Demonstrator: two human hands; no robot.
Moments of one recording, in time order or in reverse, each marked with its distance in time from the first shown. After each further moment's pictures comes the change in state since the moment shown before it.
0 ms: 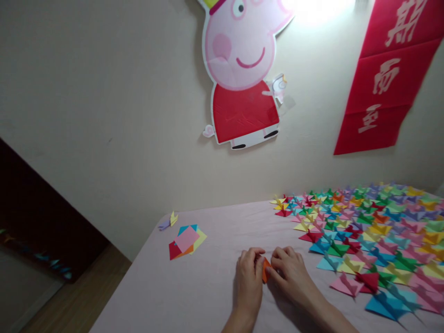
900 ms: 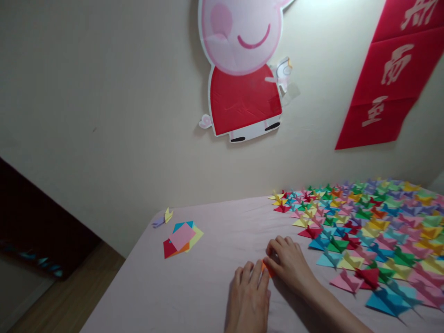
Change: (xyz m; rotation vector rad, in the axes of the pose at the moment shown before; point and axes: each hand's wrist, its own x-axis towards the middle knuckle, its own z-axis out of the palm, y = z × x) left_hand -0.038 -0.029 -0.007 0.758 -0.154 0.474; right_hand 0.018 0.010 0.000 -0.065 0.040 0.099
